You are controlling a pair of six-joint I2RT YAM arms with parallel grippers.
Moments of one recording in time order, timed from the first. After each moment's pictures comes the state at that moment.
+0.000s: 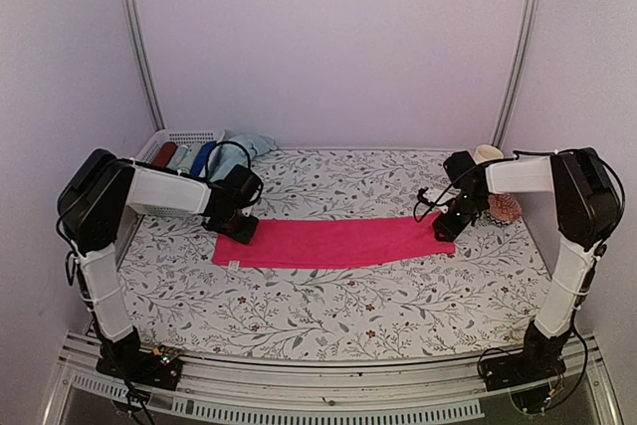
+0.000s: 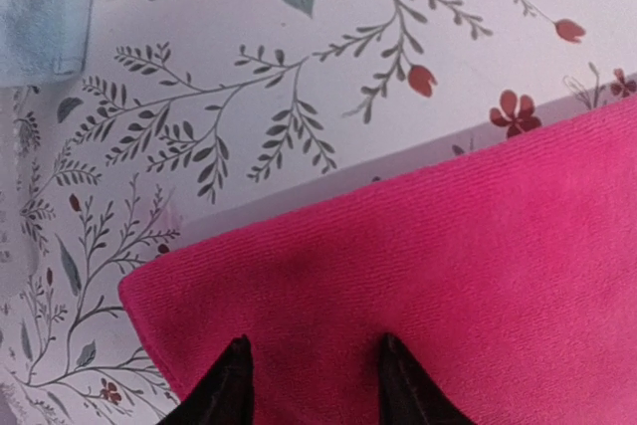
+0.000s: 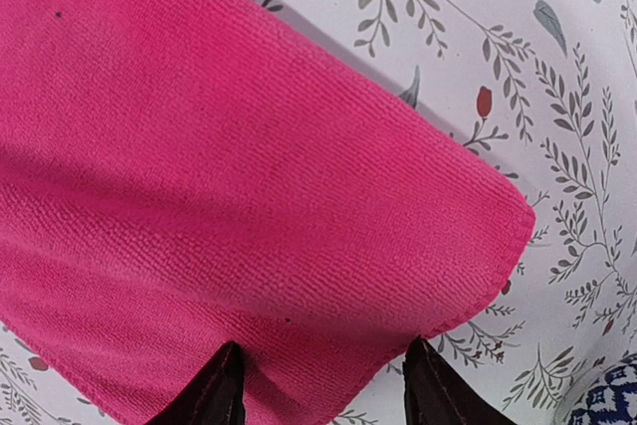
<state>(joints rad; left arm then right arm) -0.54 1.92 1.13 -0.35 -0.33 -0.11 0.29 1.87 1.17 -0.54 0.02 -0.48</state>
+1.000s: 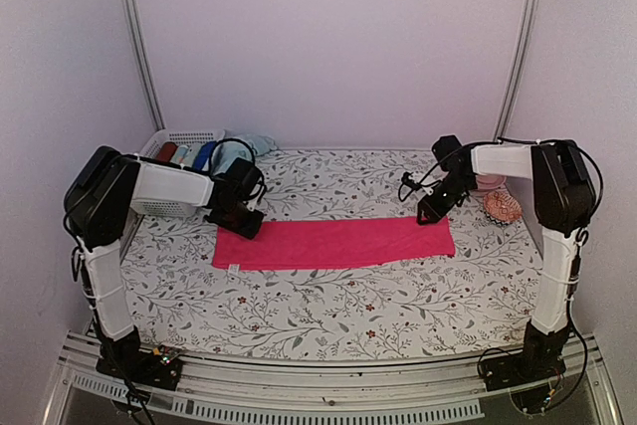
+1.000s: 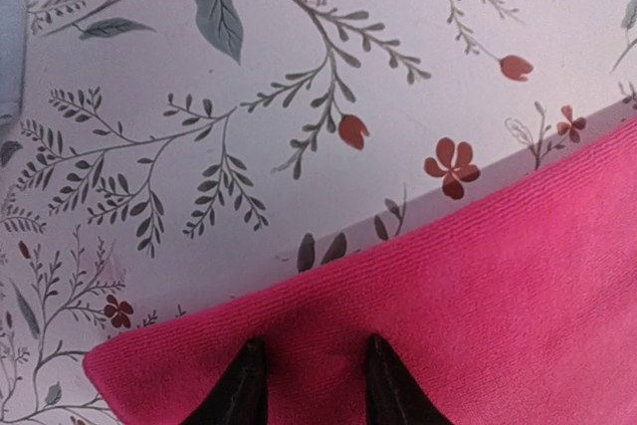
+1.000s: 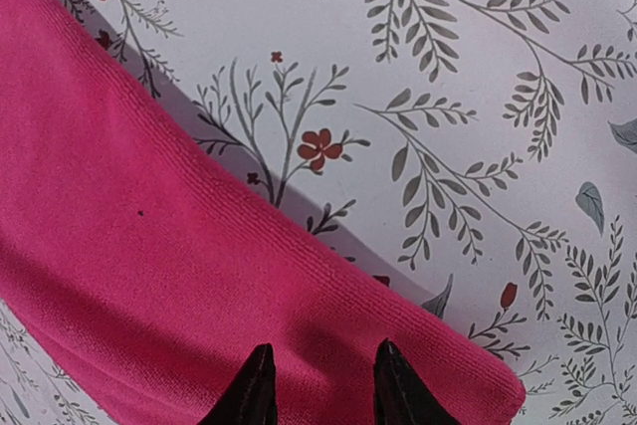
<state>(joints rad) -0.51 1.97 1.21 -0.37 -0.20 -0.10 0.29 2.06 1.48 -0.69 -0.22 -0.46</state>
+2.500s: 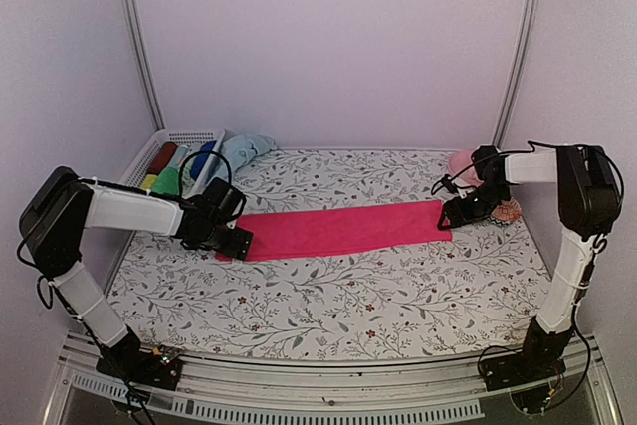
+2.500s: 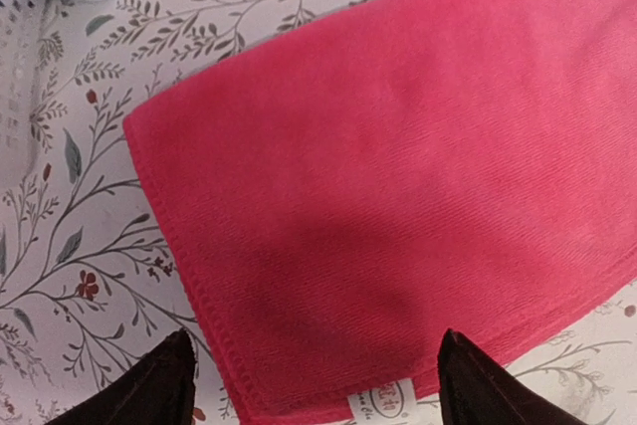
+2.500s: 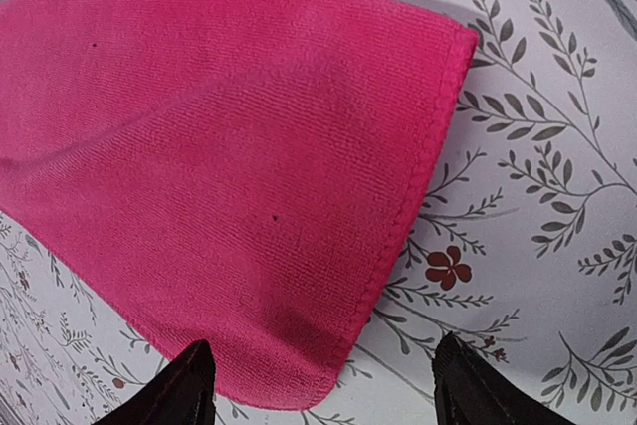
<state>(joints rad) -0.58 1.66 0.85 -0.27 -0.31 -0.22 0.09 1.93 1.26 -0.61 -0.33 -0.24</state>
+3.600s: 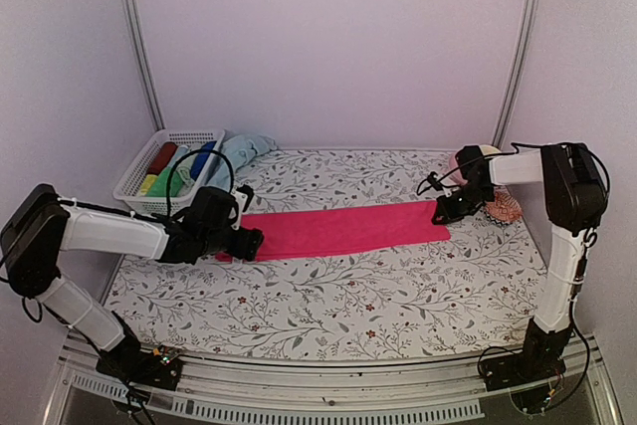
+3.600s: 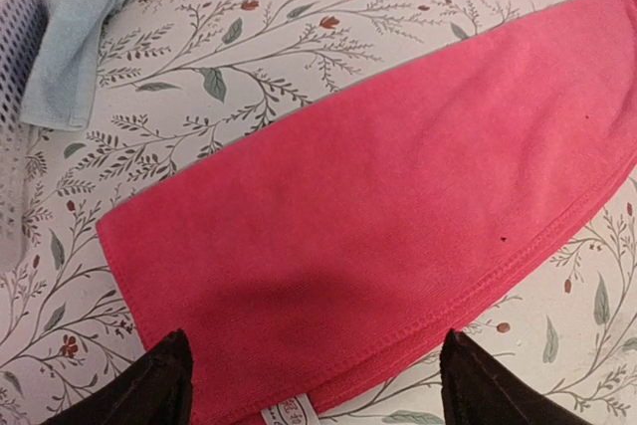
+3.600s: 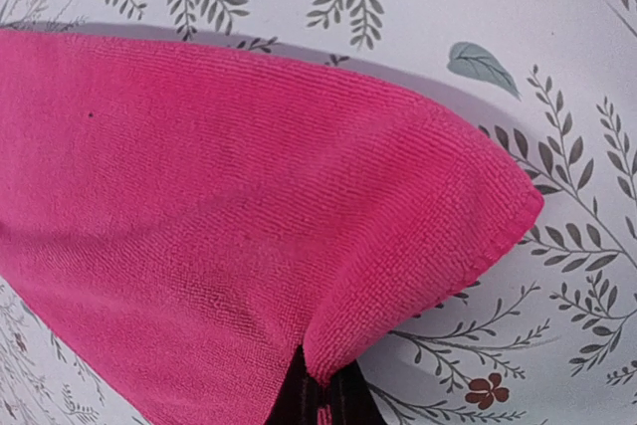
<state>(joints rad) -0.67 1.50 0.68 0.09 -0.27 -0.15 0.17 2.03 1.31 -0.49 -0.30 -0.19</state>
